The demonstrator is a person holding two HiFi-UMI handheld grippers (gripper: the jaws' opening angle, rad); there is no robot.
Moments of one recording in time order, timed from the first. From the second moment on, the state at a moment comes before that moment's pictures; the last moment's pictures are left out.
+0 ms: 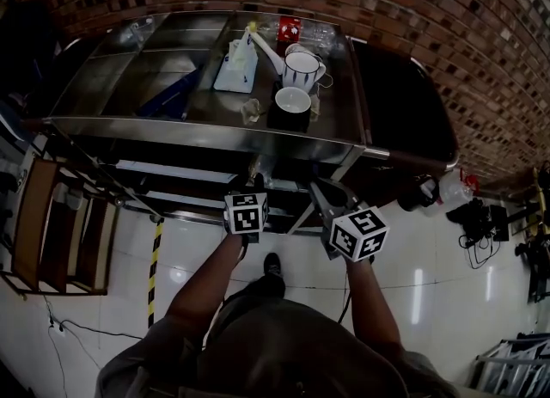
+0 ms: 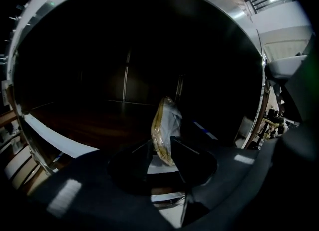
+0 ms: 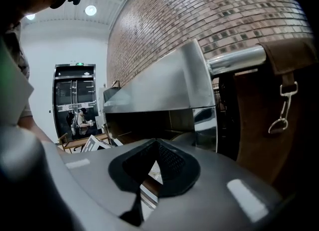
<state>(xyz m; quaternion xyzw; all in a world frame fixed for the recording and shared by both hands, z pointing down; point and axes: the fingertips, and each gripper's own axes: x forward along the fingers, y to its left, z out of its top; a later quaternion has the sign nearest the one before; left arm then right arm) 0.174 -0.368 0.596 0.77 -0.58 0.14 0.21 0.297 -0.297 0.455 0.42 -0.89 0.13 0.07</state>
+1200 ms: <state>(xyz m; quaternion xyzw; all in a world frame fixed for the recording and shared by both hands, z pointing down) 0.158 -0.312 0.483 0.84 -0.51 0.07 0.14 0.251 -0.279 0.431 0.40 -0.91 0.10 0.04</state>
